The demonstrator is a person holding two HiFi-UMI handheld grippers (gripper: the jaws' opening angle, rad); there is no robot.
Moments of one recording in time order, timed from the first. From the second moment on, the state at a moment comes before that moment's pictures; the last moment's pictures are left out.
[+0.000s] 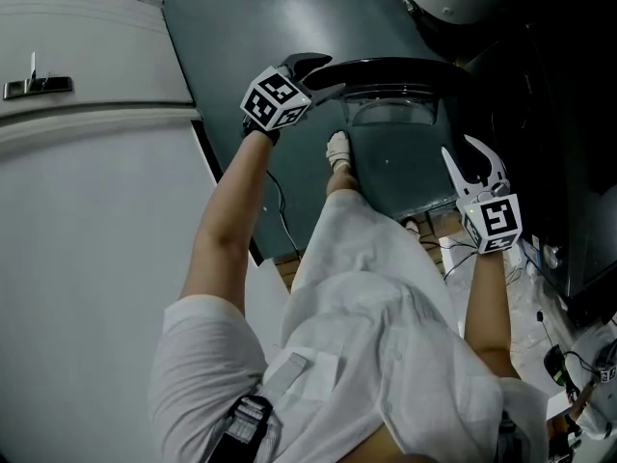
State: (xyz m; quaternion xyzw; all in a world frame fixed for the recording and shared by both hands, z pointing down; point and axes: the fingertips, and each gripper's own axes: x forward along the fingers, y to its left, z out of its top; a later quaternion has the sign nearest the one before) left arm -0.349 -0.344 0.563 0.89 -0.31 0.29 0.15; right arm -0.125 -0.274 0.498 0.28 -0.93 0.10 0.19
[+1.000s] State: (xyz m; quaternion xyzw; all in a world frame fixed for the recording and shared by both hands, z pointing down) left arm -0.323 -0.357 0.637 0.85 -0.29 0.42 0.15; right arm -0.113 -0.268 0.505 0.29 -0.93 0.12 0.18
